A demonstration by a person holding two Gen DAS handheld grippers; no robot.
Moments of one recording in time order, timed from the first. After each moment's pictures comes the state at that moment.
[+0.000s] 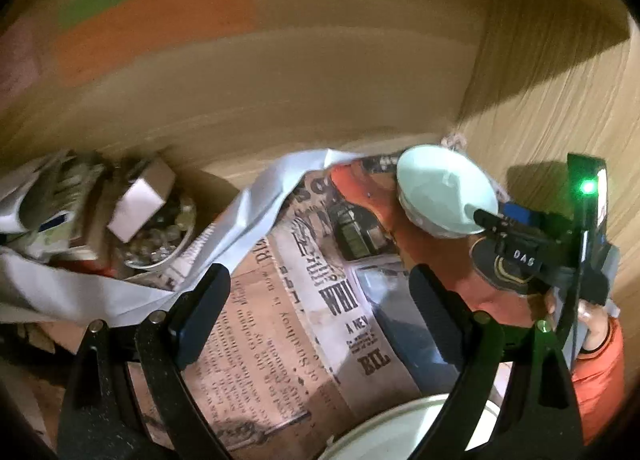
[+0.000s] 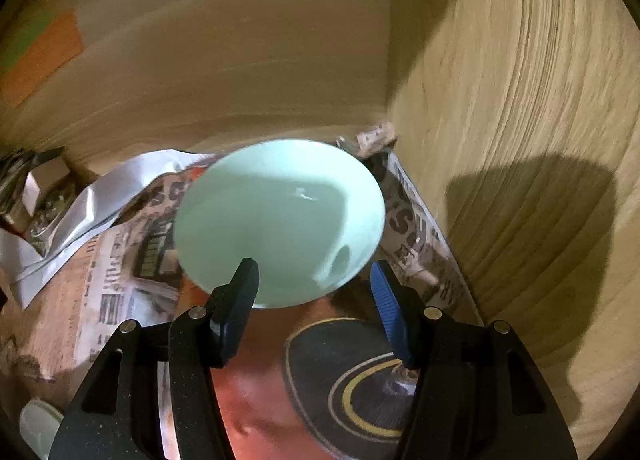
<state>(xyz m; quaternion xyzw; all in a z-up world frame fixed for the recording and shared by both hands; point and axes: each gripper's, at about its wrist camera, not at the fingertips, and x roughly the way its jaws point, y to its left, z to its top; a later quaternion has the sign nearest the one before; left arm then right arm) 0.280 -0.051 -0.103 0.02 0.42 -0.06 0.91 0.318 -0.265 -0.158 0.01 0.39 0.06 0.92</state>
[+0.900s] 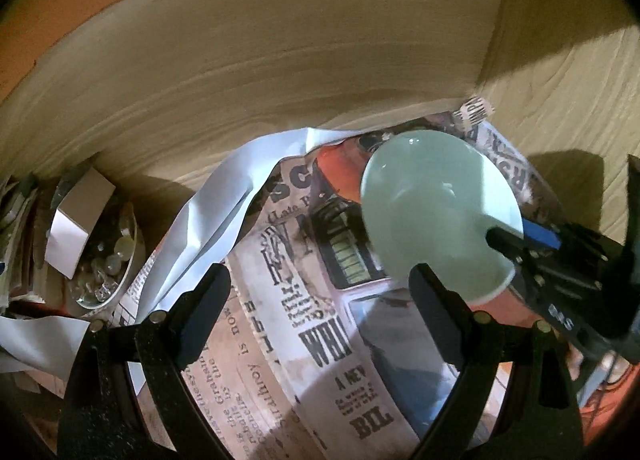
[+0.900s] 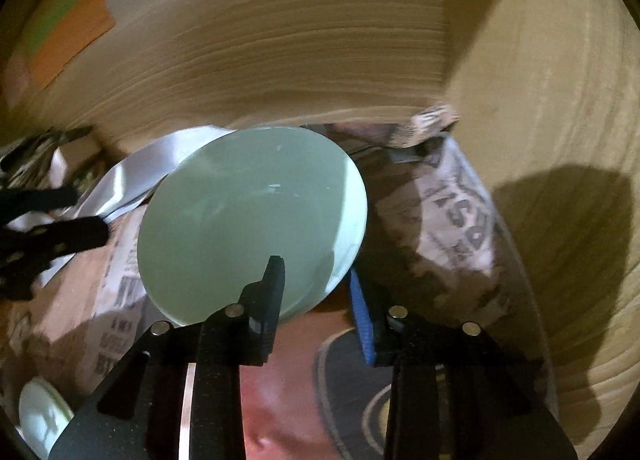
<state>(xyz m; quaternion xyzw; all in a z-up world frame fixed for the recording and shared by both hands) 0.346 -0.086 -0.144 0.05 0.47 -0.06 0.88 0.323 -0.250 -0.179 0.01 0.39 0.16 0.91</state>
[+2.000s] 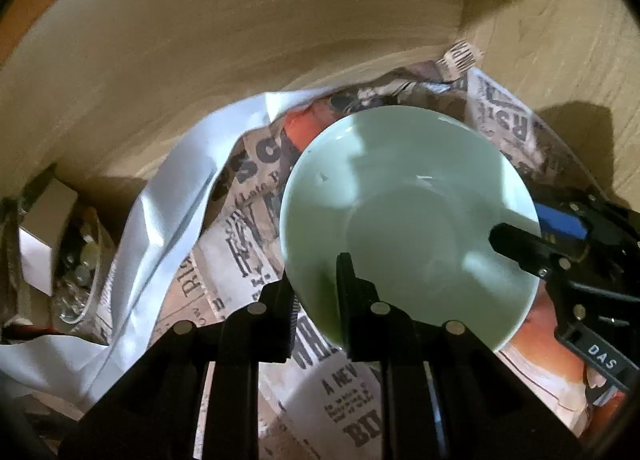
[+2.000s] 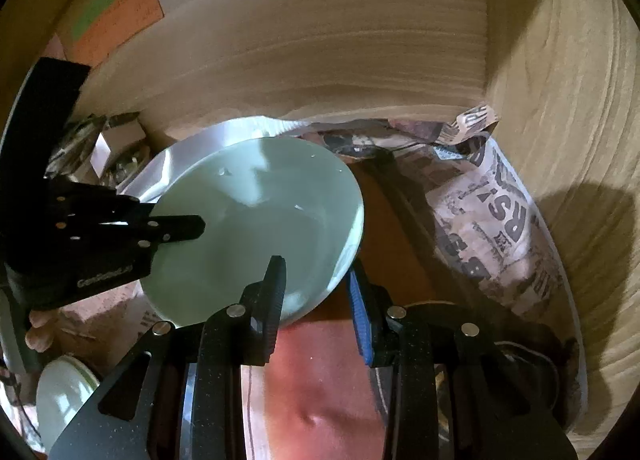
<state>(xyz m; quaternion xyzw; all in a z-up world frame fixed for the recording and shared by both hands) 0.350 -0.109 -0.164 0.10 0.50 -0.08 0.86 0.308 -0.244 -0.173 0.01 0.39 0.21 0.90</state>
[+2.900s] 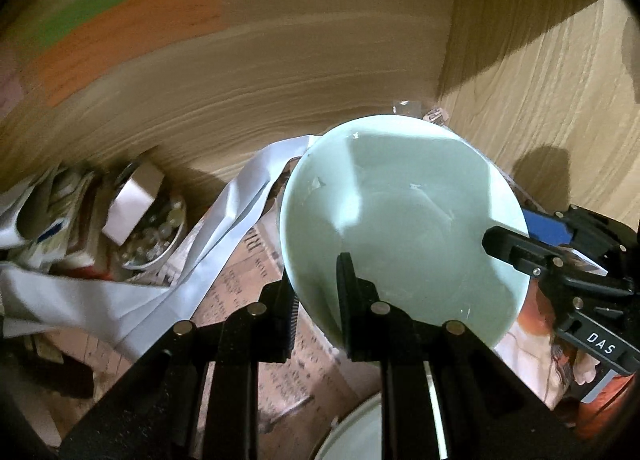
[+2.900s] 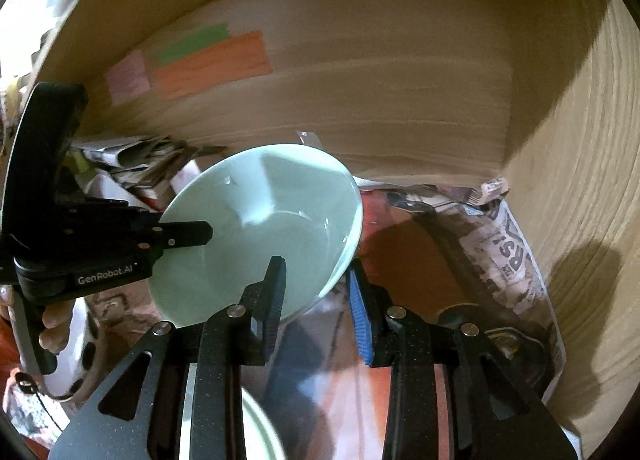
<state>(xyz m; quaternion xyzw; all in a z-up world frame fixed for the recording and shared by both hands) 0.255 -0.047 -0.093 0.04 0.41 -0.09 0.91 0.223 -0.206 -0.111 0.00 0.31 0.25 0.92</state>
